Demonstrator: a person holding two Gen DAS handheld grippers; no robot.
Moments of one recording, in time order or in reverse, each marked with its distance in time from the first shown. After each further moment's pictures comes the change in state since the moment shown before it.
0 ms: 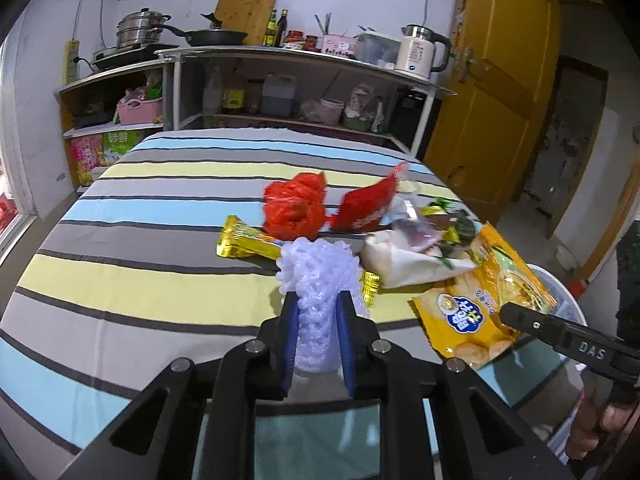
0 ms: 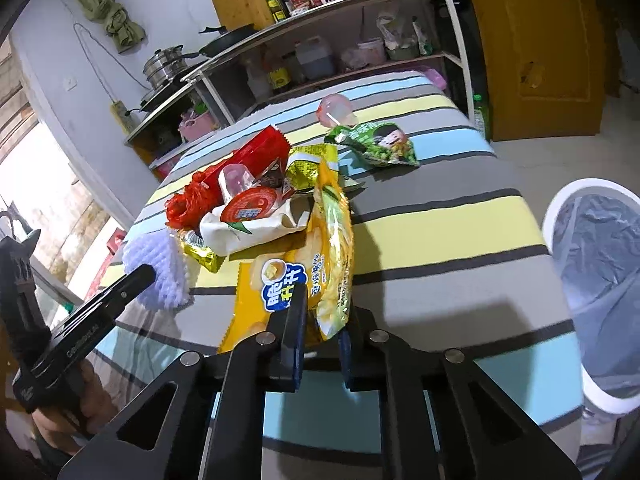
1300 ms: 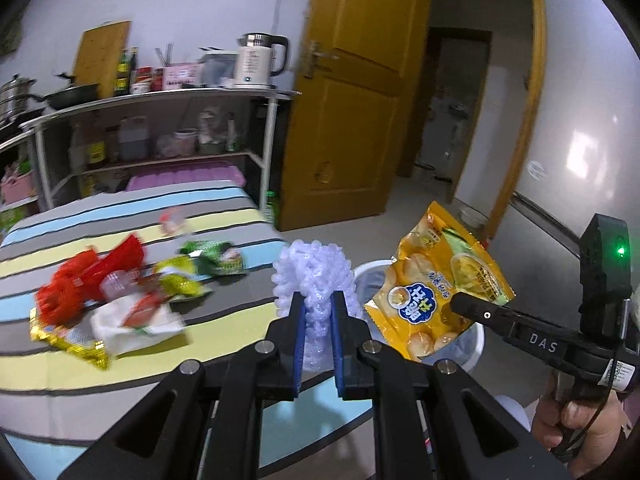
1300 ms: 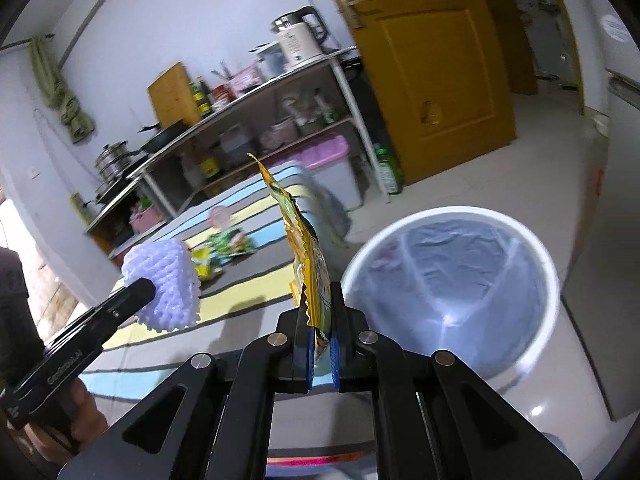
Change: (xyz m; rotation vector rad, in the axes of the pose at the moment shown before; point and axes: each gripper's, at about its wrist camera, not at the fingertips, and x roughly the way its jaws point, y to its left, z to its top) left arm -0.007 -0.192 0.020 0.269 -0.034 -0.351; right arm -0.135 -0.117 -0.016 0.205 -0.262 -0.181
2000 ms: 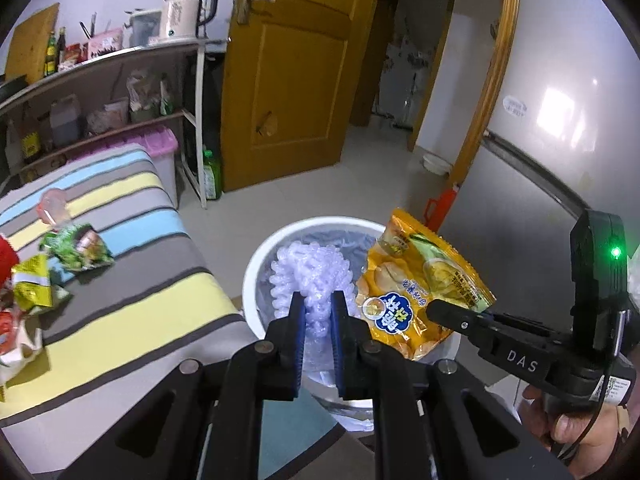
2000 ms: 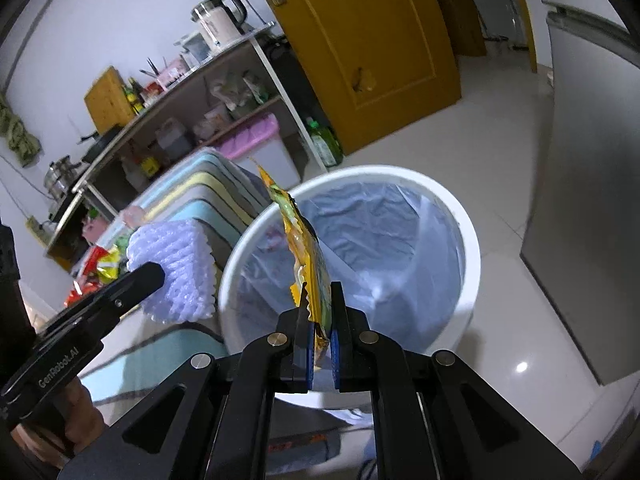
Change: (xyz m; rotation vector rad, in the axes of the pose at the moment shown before) left arm 0.102 -0.071 0.001 0.083 0.187 -0.133; right arm 0.028 -0.083 -0.004 0.113 0.114 -0.141
